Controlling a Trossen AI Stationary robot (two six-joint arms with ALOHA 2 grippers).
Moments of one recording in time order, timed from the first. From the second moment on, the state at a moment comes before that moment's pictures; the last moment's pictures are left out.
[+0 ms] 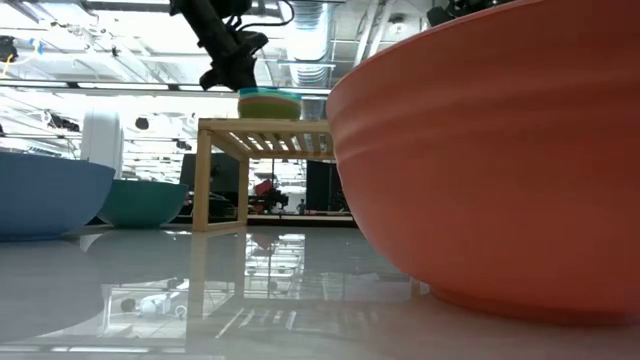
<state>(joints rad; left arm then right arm) 0.76 1.46 1.47 -0.75 0.06 -0.10 -0.23 1.01 0.79 -0.12 0.52 0.26</state>
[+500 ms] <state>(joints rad) 0.76 1.39 1.57 -0.89 -0.06 -0.04 -0.24 1.00 0.79 -0.18 0.52 0.25</state>
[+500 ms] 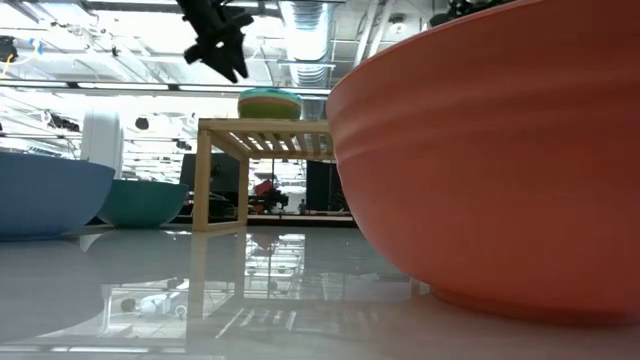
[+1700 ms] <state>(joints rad) 0.96 1.46 0.96 -0.86 -0.31 0.00 -0.19 0.90 0.76 -0.22 0.52 0.26</state>
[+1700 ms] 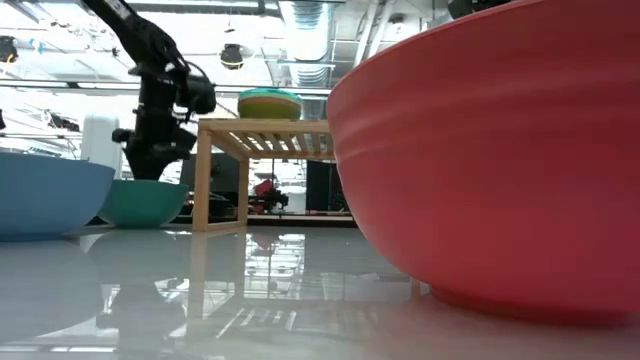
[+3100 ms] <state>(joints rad) 0.72 0.80 0.98 -1.09 -0.41 -0.23 -0.15 0.91 0.76 -0.19 0.52 0.29</state>
